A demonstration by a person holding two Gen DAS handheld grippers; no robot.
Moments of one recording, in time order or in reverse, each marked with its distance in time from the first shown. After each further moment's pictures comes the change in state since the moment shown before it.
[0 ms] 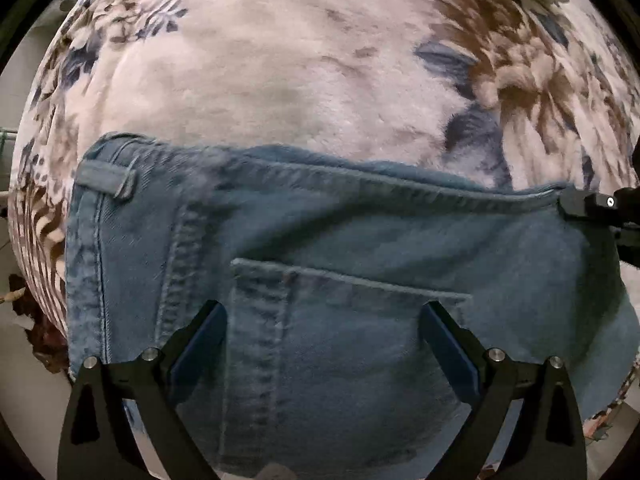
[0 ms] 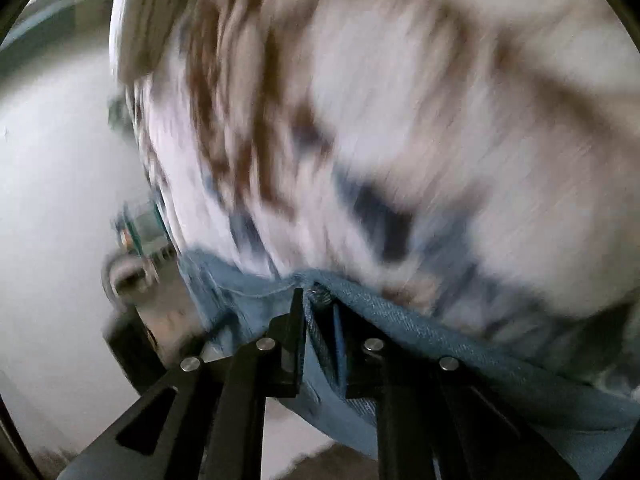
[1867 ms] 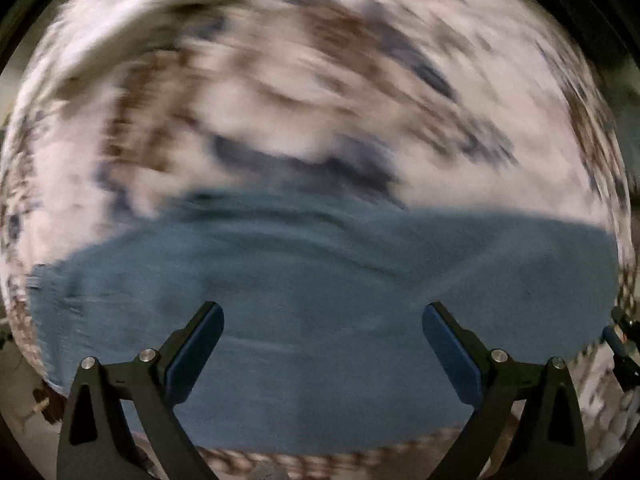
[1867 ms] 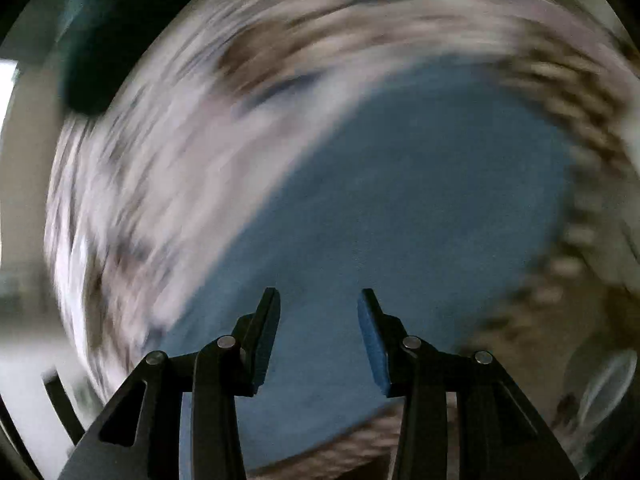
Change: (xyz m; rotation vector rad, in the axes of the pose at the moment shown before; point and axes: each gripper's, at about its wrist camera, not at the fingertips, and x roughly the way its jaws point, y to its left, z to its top) left arm -0.057 -0.252 -0.052 0.408 -0.076 -0.049; right arm -0.298 -0.266 -0.381 0.726 -0.967 -0.214
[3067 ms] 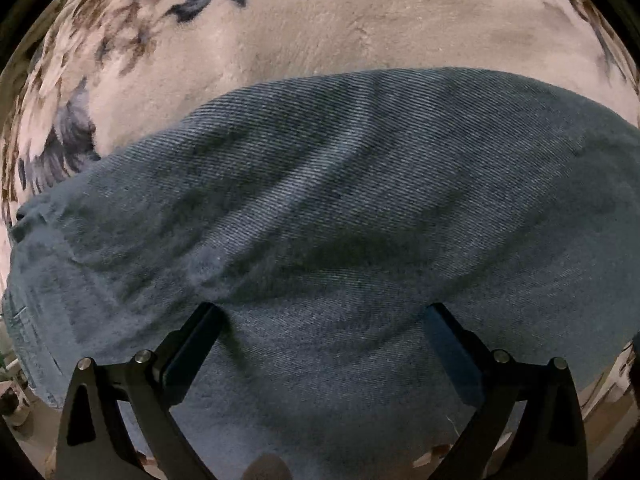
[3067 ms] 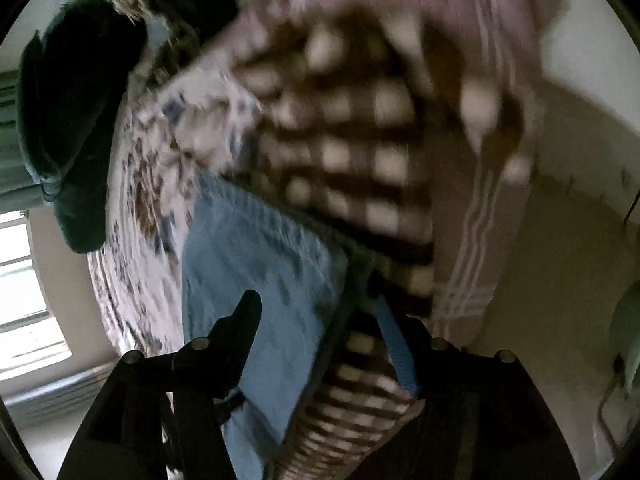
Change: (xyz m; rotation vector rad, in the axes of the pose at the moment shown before) left arm 0.118 -0.150 0.006 0.137 0.165 0.106; right arm 0.040 -0.146 0.034 0.277 0.076 0.249
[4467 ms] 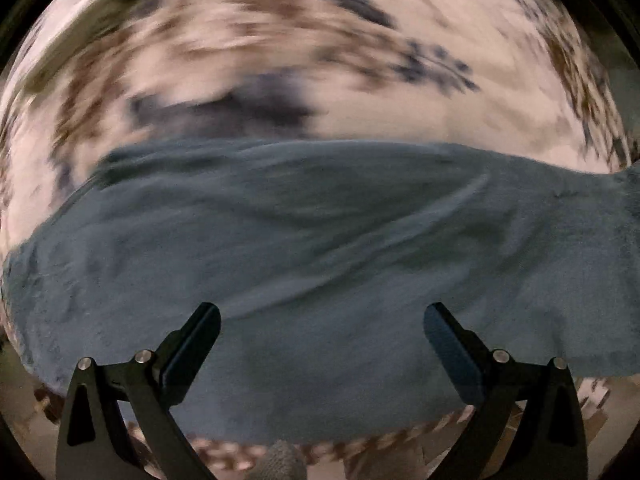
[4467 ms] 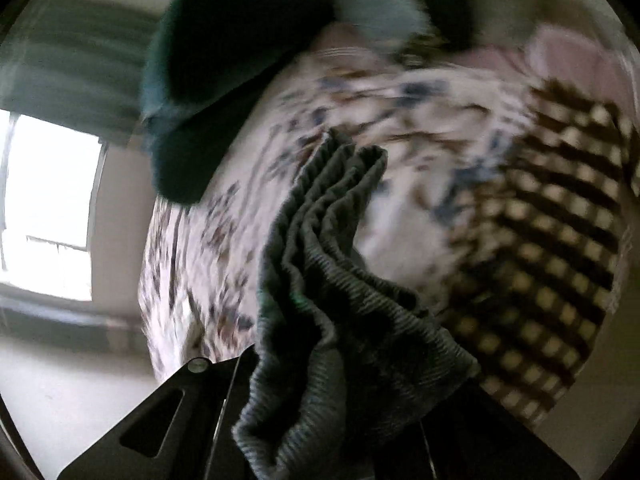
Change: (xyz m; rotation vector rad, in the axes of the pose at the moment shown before) left arm -0.073 0.143 -0.063 -0.163 -0.132 -0.108; right arm 0.021 0.198 -0.138 -0.384 -0.211 0.189
